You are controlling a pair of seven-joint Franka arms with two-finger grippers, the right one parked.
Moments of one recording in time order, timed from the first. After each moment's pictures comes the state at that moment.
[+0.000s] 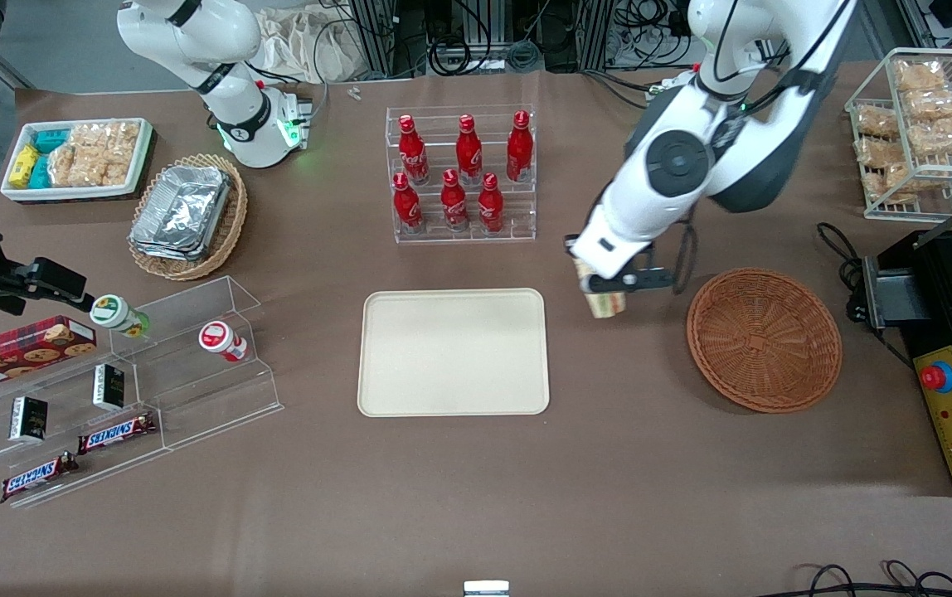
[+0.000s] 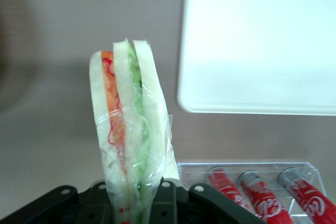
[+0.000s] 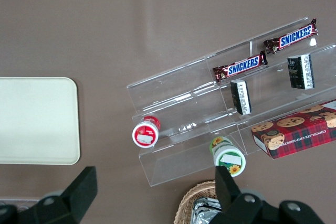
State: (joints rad) arm -0.02 0.22 -0.63 -1.93 -0.05 2.07 -0.64
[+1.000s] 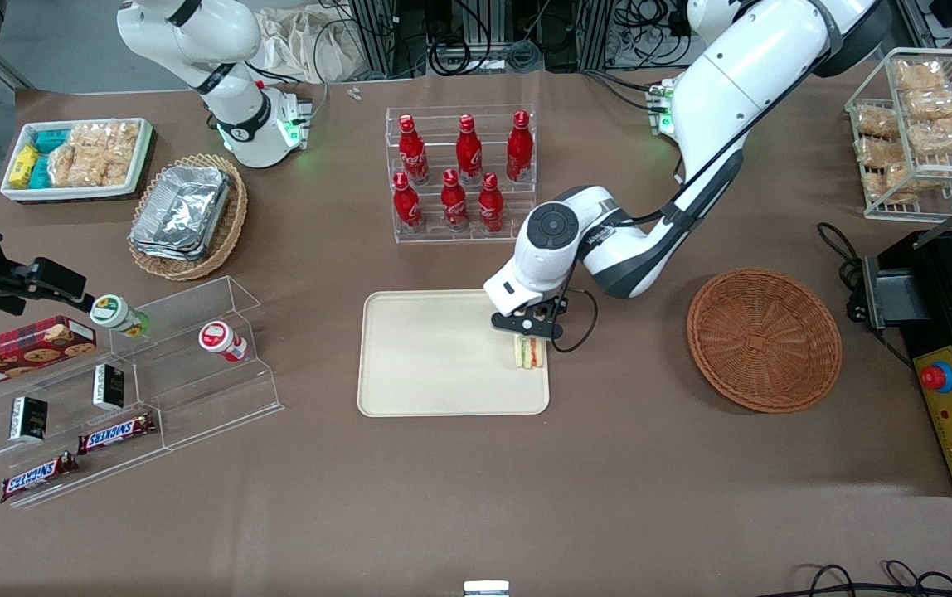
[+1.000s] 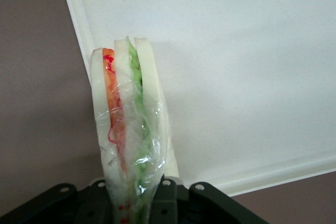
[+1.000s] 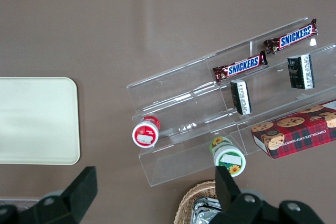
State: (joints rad) arm -0.15 0.65 -0.62 -1.83 0.46 2.39 -0.79
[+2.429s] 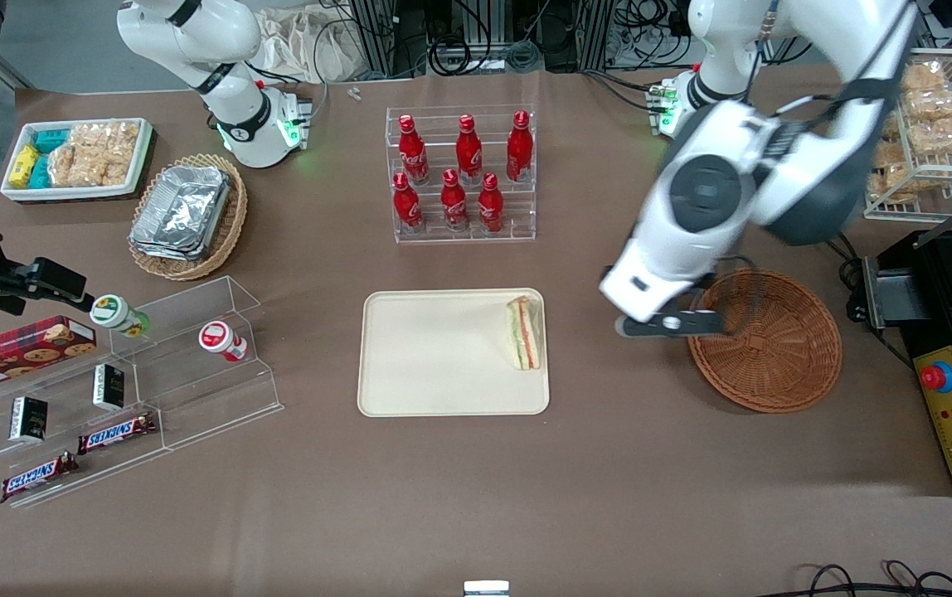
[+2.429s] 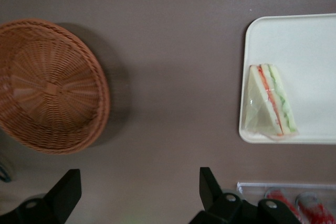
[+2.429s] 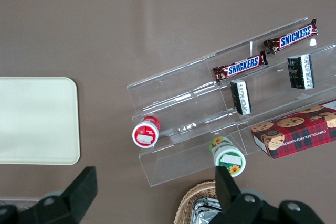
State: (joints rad) arm 0.10 0.36 -0.64 -1.47 0.21 1.59 -0.51
